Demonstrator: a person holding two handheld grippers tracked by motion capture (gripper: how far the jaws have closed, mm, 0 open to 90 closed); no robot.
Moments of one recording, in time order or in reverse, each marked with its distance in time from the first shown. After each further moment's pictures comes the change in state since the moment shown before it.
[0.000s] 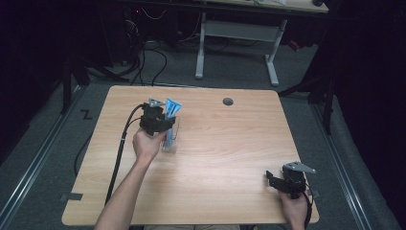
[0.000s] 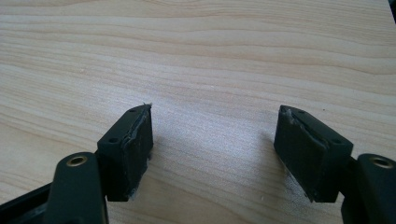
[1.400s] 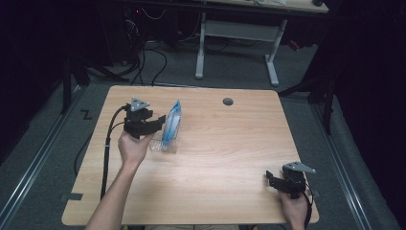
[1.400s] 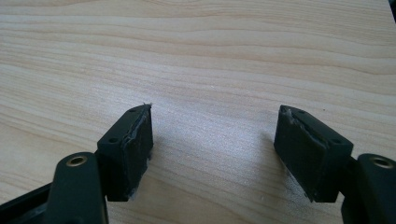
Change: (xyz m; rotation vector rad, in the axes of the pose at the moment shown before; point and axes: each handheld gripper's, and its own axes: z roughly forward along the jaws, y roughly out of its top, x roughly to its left) left arm 0.011 -0.006 -0.053 -0.104 0.037 0.010; right arm 0.000 0.000 0.000 0.000 0.000 0.000
